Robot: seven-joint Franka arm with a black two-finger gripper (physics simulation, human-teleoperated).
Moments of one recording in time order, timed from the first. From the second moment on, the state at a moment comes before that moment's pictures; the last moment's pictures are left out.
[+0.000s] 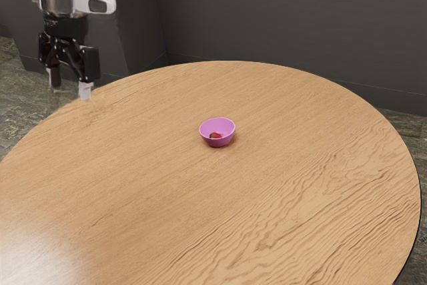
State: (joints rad) arm -0.23 -0.17 0.16 -1.63 0.09 1.17 0.05
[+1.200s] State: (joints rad) arm -0.03 1.14 0.01 -0.59 -0.03 1.88 1.18
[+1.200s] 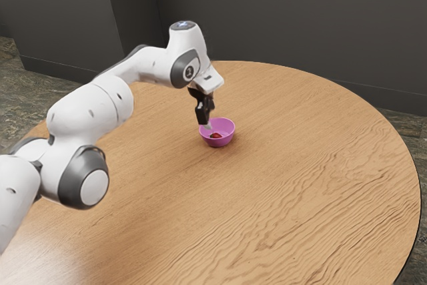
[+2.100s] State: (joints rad) arm 0.02 1.24 -0.02 -0.53 -0.18 1.96 1.54
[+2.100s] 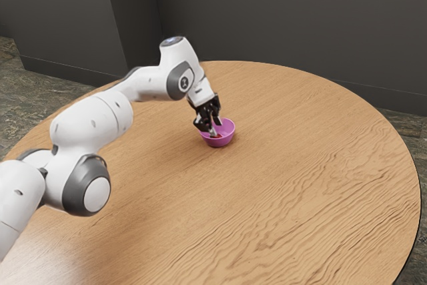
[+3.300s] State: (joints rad) arm 0.02 1.24 -0.02 -0.54 -0.24 2.03 1.59
